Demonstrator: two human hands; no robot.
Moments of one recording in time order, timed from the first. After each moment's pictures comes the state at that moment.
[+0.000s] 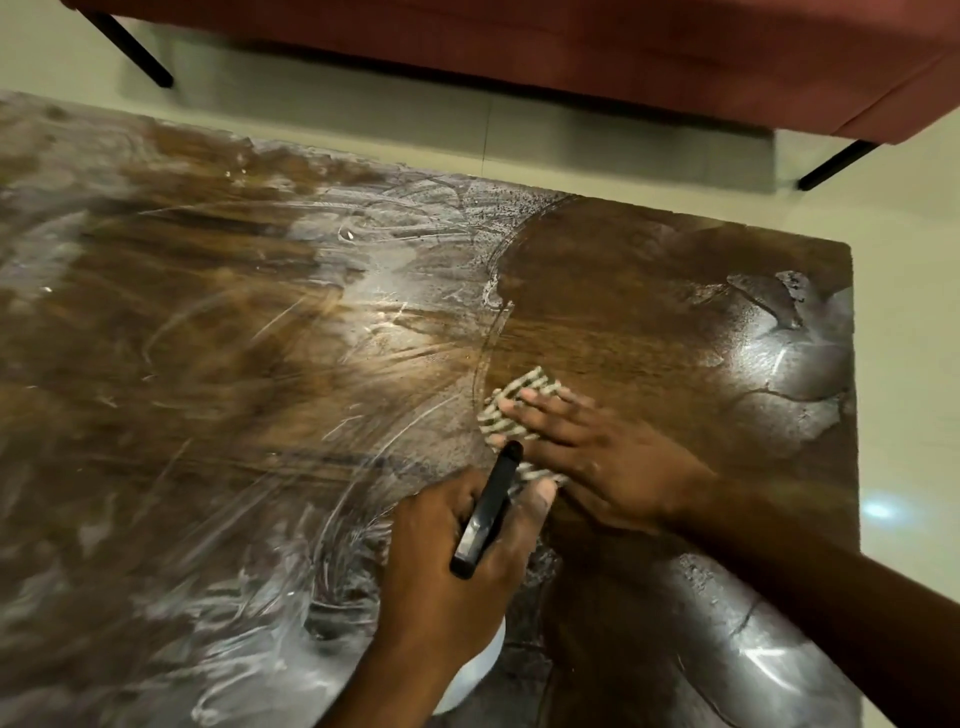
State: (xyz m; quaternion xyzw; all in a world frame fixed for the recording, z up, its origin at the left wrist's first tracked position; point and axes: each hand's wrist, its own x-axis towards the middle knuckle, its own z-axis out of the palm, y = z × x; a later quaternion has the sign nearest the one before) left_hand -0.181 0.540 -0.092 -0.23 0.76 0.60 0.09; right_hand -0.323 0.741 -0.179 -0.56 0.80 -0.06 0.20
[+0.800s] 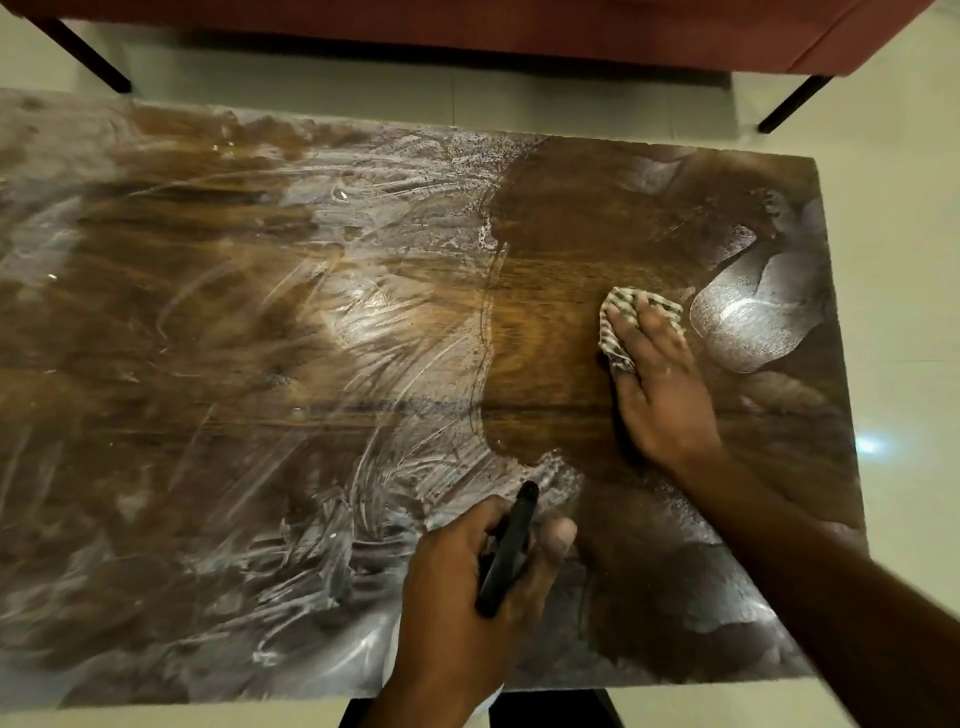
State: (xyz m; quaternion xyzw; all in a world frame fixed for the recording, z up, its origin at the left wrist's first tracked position) left_hand -0.084 0.531 -0.110 -0.21 0.77 0.58 0.18; right_hand -0.259 0.746 -0.168 -0.07 0.97 -0.20 0.12
